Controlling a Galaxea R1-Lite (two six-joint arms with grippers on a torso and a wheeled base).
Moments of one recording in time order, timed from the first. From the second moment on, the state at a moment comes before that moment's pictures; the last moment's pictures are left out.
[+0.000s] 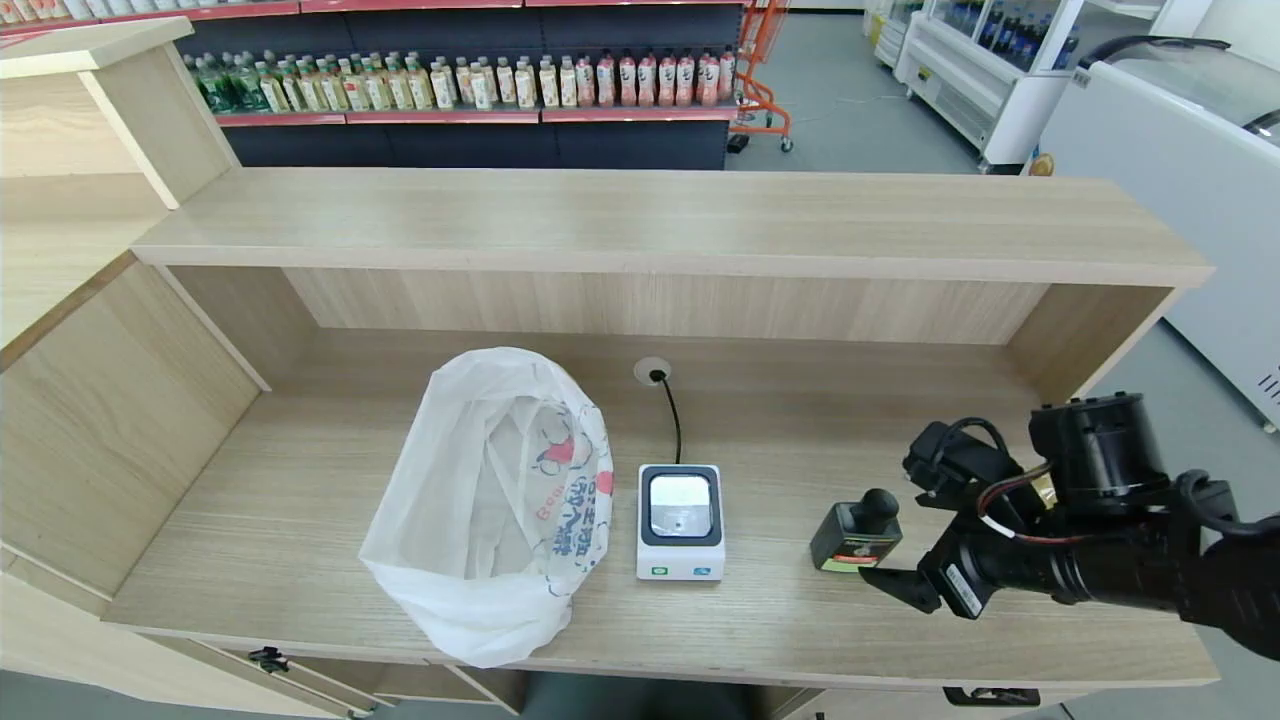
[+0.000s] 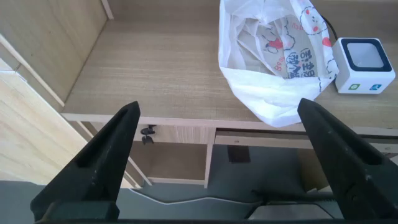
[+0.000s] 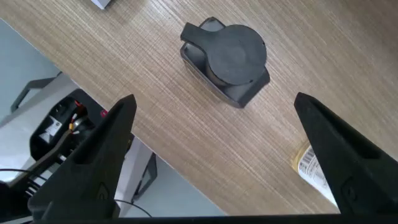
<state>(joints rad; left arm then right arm) 0.00 0.00 0.00 0.00 -0.02 0.00 0.29 1.69 -0.59 -0.43 0.15 -0.49</state>
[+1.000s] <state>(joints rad) 0.00 0.00 0.00 0.00 -0.02 0.00 0.33 1.98 -0.68 -0.66 0.27 -0.54</state>
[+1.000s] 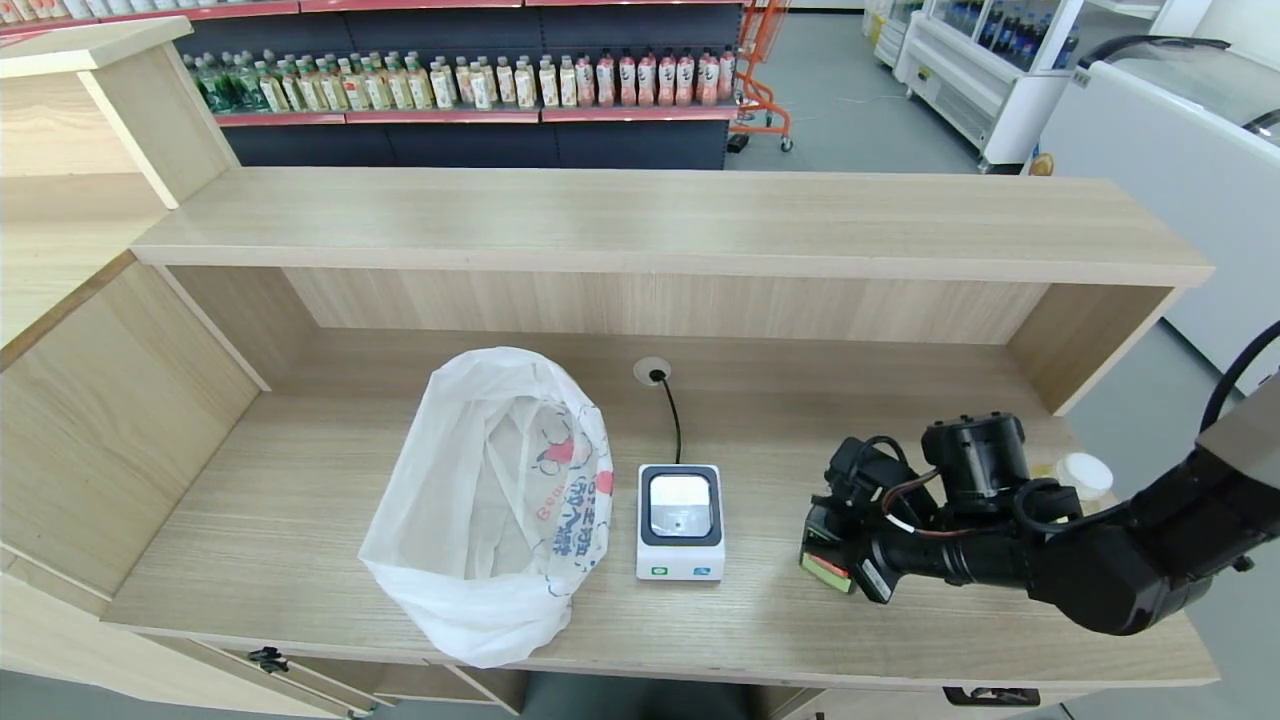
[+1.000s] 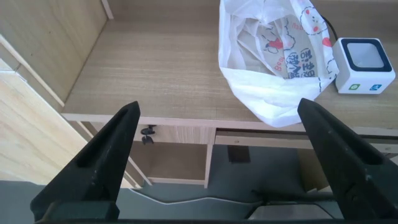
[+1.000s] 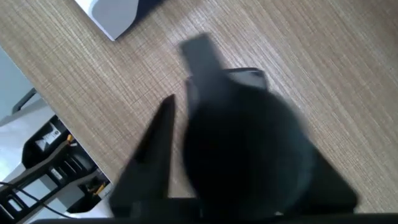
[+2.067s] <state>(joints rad) 0.00 0.00 0.00 0.00 -0.02 0.00 0.25 1.50 -0.51 -0.74 0.34 -0.90</state>
